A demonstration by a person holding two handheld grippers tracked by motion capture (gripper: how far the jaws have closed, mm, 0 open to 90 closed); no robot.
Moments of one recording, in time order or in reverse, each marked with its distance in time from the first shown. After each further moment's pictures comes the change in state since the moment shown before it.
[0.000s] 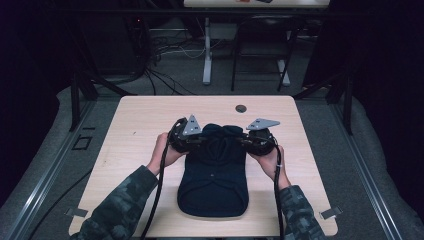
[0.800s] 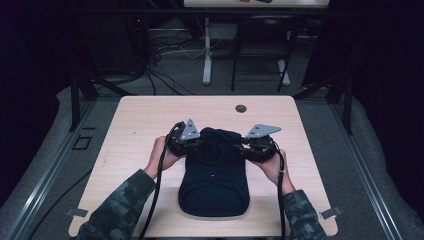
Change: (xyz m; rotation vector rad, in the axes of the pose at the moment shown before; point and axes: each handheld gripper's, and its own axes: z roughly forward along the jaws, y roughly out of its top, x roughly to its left) left arm -0.008 -0.009 -0.004 0.002 0.008 0.035; right arm 0.012 -0.006 -0.016 -0.017 0.078 -0.087
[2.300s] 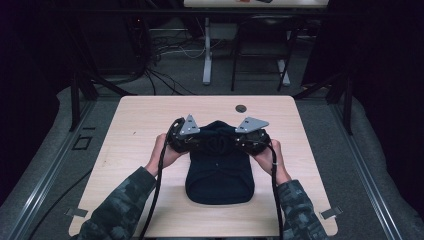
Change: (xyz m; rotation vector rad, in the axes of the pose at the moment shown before) left arm 0.008 0.007 0.001 -0.039 0.005 -0.031; right arm 0.008 0.031 0.007 0.004 -0.123 -0.159
